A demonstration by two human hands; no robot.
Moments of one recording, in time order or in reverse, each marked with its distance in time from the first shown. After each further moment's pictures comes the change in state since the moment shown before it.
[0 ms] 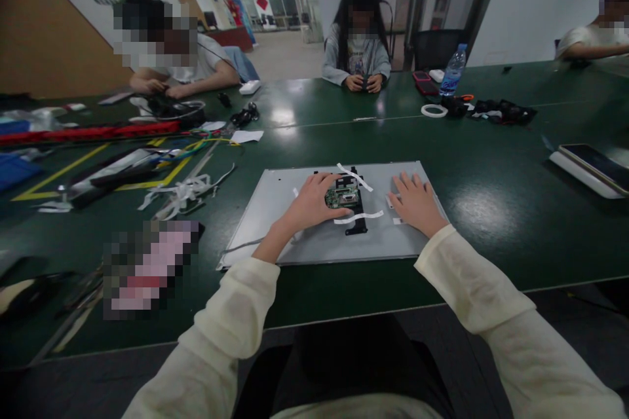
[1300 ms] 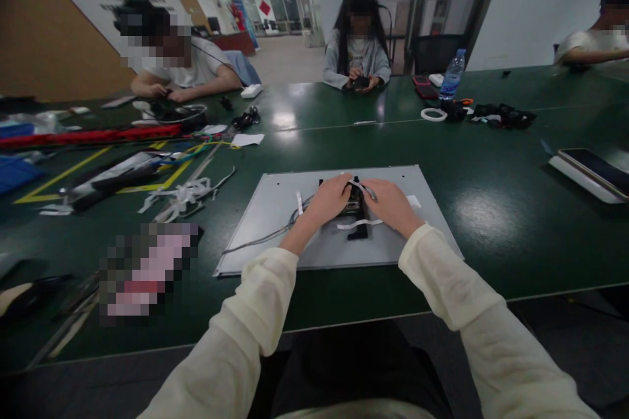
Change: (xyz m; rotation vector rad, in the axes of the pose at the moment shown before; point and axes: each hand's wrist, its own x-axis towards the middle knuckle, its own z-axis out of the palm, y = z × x) left_hand 0.043 0.013 0.034 0.117 0.017 -0.045; right_hand 0.029 -0.049 -0.033 0.496 0.150 -0.218
